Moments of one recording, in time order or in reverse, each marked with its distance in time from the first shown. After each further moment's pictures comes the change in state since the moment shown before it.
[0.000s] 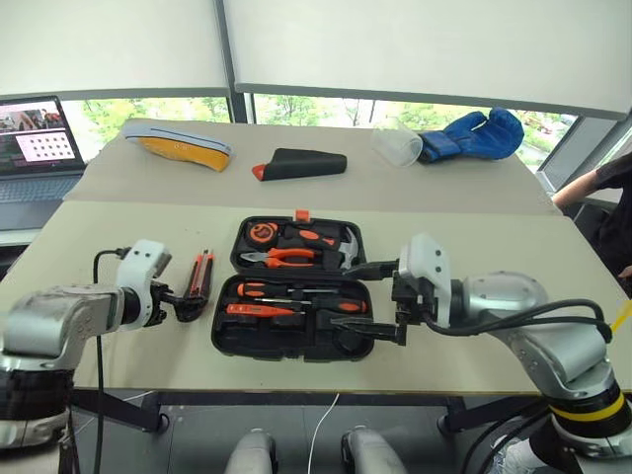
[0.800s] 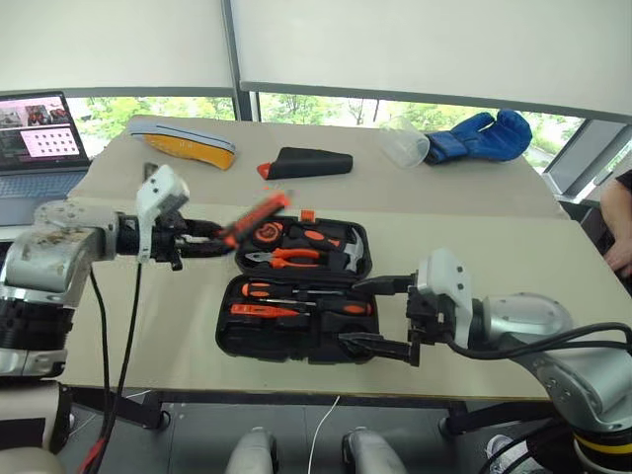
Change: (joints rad) left arm -0.273 0.126 -0.265 0.215 0.057 -0.781 -0.920; right arm 0.151 -0.058 -0.104 -0.139 0.113 0.061 -0.056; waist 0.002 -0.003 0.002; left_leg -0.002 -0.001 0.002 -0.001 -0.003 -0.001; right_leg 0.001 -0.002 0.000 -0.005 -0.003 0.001
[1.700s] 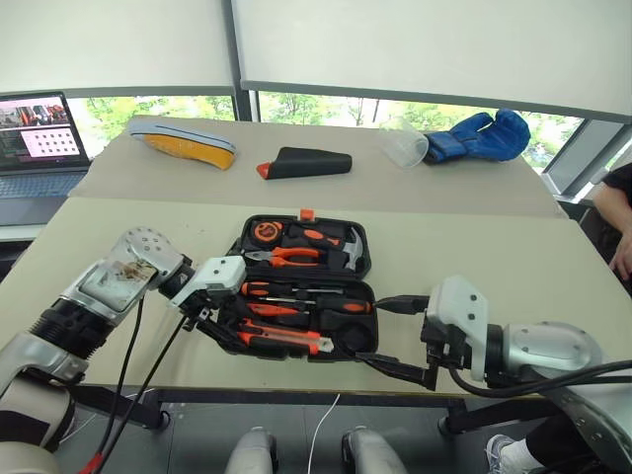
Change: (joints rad) left arm -0.062 0.013 -0.367 0.052 0.048 -0.169 -0.141; right arm 0.162 -0.085 -0.073 -0.133 -0.006 0.013 -0.067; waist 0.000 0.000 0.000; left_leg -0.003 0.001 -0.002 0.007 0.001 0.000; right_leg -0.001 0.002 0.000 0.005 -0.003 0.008
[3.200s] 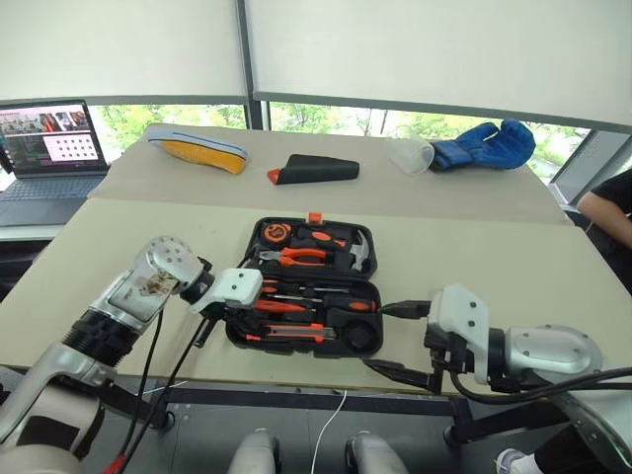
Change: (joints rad) left arm 0.033 -0.163 0.115 0.006 0.134 -0.044 0.011; right arm 0.058 -0.018 0.011 0.018 -0.077 -0.056 0.038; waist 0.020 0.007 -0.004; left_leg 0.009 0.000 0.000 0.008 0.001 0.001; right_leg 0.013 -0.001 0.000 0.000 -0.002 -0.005
